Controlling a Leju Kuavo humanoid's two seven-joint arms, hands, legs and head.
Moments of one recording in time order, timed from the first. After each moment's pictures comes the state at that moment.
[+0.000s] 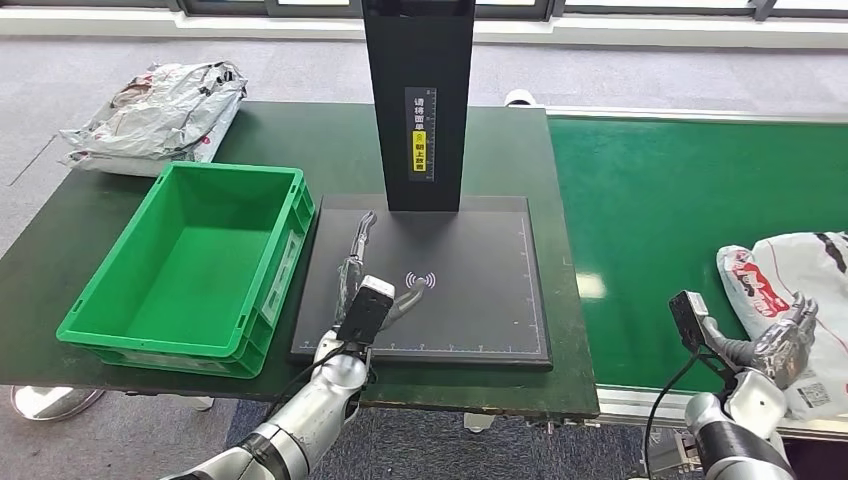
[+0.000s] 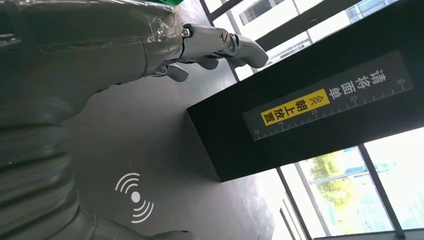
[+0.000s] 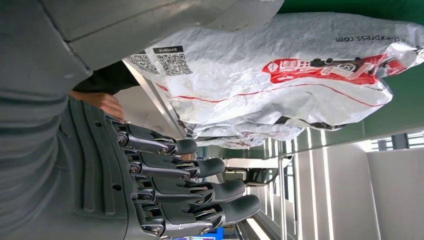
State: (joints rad) left arm -0.51 -0.29 -0.39 -0.59 0.00 0.43 -0.70; right arm -0.45 -0.22 -0.33 -0.47 1.38 -0.70 0.11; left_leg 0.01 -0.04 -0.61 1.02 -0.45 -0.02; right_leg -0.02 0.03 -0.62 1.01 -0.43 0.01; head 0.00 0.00
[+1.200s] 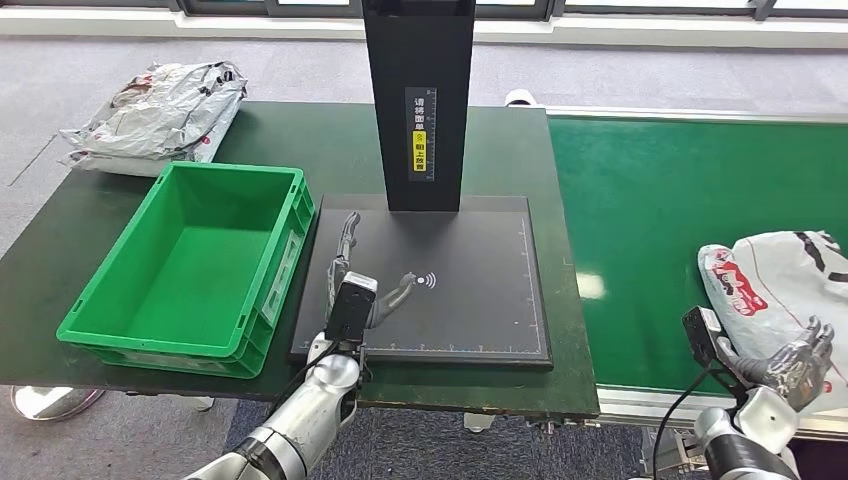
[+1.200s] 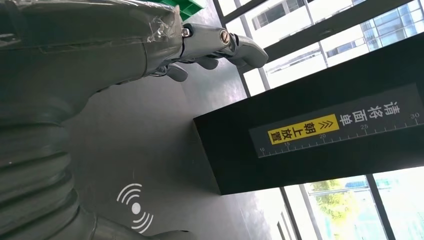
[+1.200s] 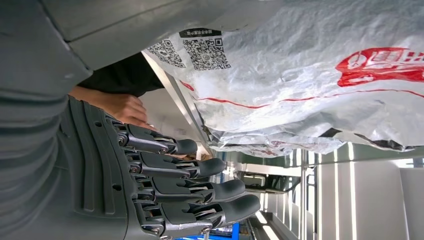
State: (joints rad) left arm -0.48 -0.29 -0.34 -0.64 0.03 0.40 -0.70; right arm -0.43 -0.24 -0.36 -0.42 1.41 -0.69 0.16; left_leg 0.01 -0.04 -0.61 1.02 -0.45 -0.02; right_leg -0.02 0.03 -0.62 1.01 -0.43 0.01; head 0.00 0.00
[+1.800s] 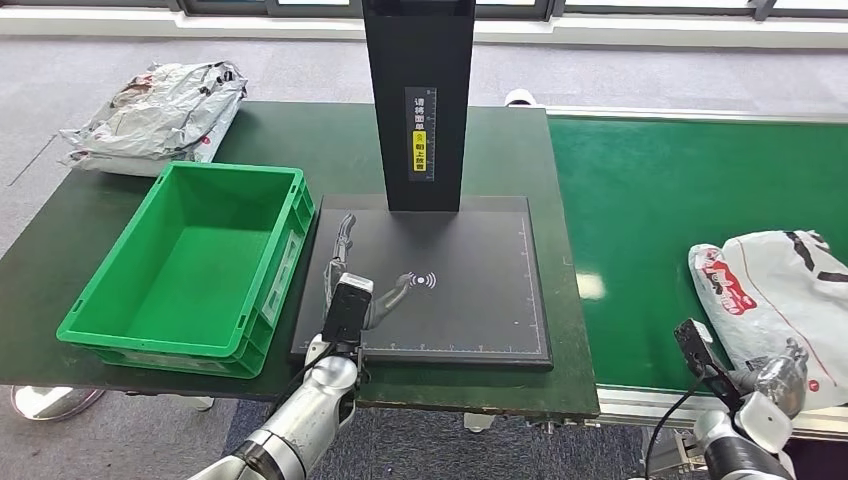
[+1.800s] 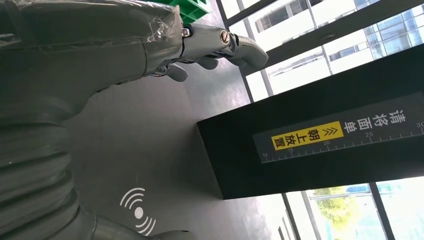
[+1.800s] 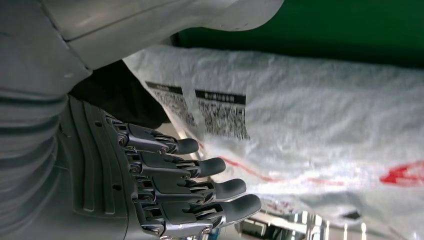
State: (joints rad) left arm -0.47 -0.29 -0.32 -0.65 0.03 0.40 -0.70; right arm -0.43 -0.25 -0.36 -0.40 1.34 -0.47 0.17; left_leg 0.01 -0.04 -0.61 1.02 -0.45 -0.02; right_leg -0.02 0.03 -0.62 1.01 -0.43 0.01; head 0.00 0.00
